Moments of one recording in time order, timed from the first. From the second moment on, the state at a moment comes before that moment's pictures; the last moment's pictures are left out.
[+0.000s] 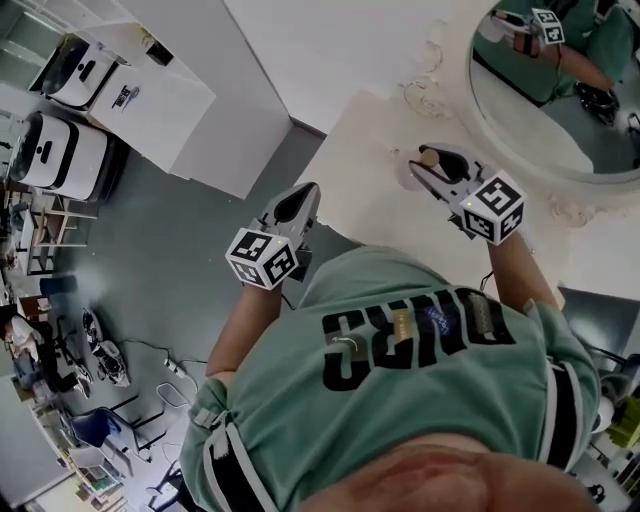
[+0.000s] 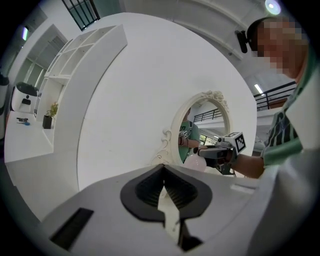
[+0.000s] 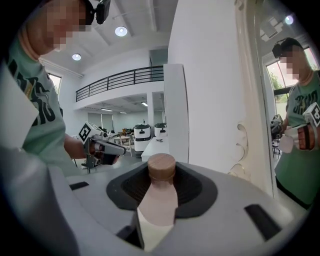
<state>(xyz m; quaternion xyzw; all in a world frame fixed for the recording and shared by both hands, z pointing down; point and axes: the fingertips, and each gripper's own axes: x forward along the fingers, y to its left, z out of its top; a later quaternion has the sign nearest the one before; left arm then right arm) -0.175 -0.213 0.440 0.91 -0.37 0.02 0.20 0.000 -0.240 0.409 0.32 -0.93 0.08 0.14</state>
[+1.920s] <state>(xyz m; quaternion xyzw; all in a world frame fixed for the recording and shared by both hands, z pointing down) -0.095 -0.362 0.606 0.91 -0.34 0.03 0.25 0.012 -0.456 0.599 0.41 -0.89 0.09 0.19</state>
